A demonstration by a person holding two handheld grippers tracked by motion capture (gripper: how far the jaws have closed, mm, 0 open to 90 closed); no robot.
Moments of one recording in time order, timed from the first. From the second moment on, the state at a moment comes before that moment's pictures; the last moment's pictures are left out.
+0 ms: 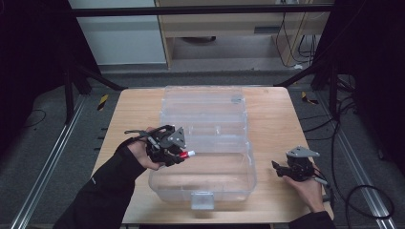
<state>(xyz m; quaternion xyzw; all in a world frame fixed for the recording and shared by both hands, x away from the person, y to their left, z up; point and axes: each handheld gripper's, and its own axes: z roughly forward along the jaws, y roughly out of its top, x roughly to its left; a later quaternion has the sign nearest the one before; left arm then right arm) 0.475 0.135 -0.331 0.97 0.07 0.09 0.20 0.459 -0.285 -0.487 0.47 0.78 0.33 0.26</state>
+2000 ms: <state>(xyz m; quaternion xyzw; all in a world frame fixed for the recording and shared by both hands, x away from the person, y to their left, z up) 0.484 0.114 -0.425 0.99 0.01 -0.02 0.11 0.460 -0.282 -0.491 0.46 0.79 0.32 0.25</state>
